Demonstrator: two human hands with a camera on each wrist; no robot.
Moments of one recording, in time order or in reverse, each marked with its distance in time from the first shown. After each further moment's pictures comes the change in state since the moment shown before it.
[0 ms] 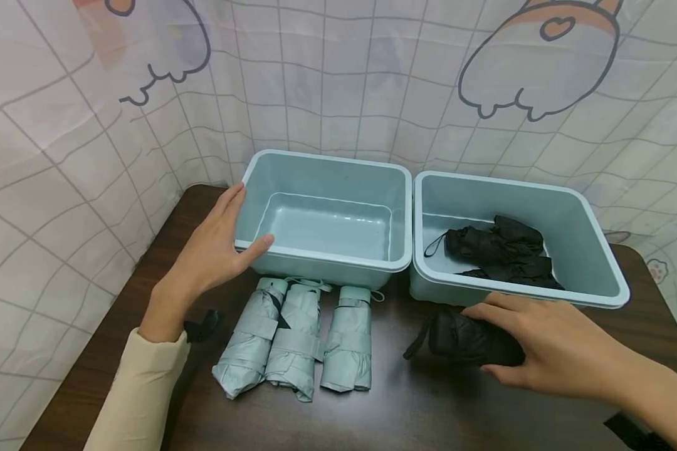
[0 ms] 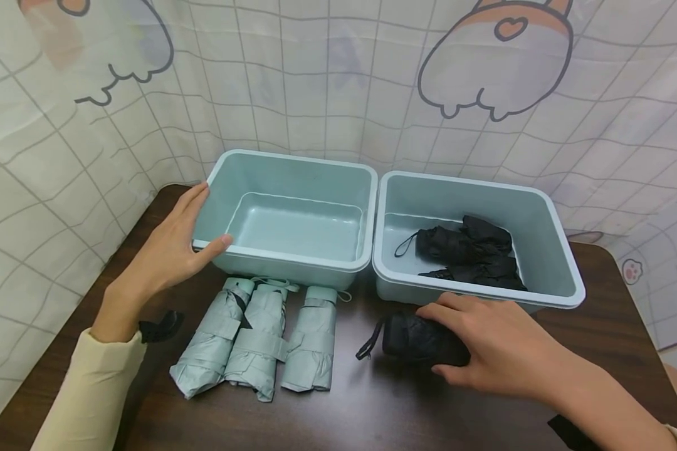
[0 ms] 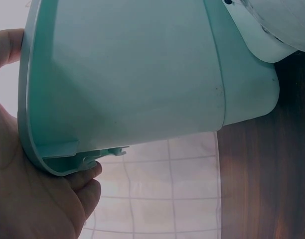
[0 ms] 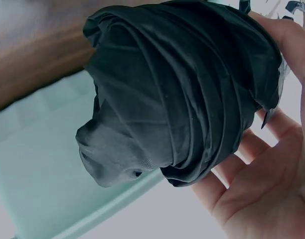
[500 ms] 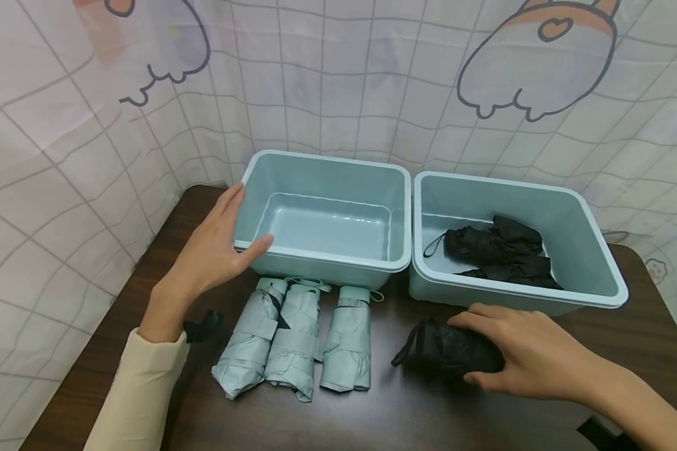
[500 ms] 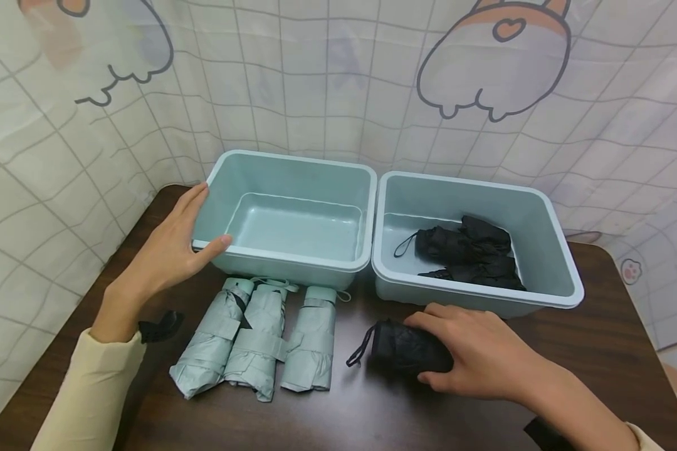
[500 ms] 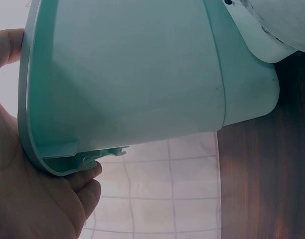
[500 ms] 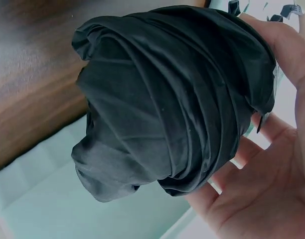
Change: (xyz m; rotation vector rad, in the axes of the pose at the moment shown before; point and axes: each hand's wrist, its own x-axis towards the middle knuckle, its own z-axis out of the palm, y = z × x) left_hand -0.001 0.000 -0.001 -0.006 -0.010 -0.008; right_hand 0.005 -0.007 0.023 0.130 -0.058 0.022
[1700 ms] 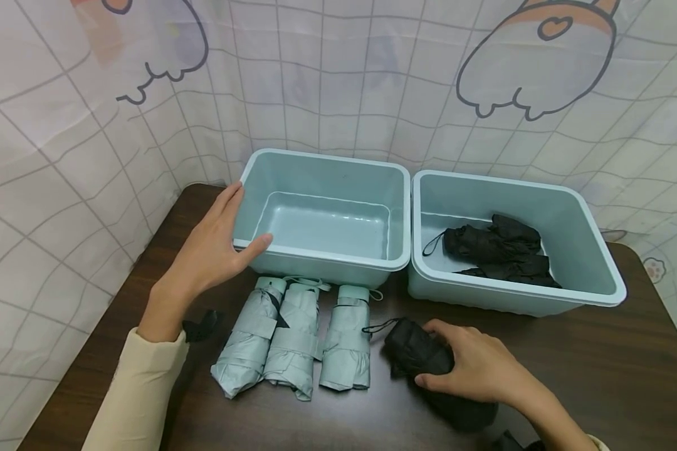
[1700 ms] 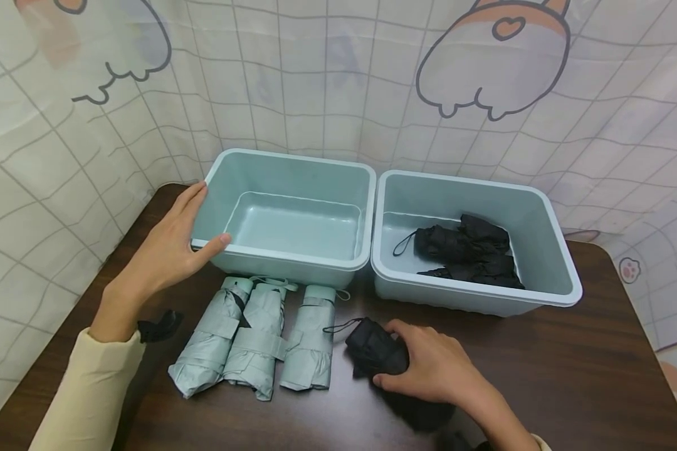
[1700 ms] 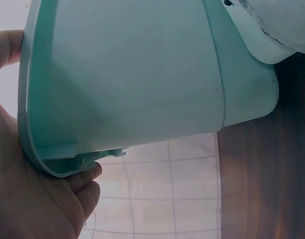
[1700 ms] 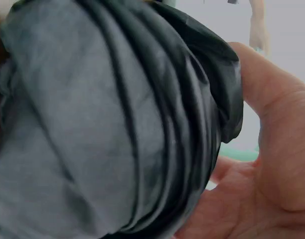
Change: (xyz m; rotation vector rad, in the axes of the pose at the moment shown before) left_hand 0.001 0.001 0.000 0.010 0.016 0.009; right_hand 0.028 -0.029 0.057 0.379 -0.214 0.468
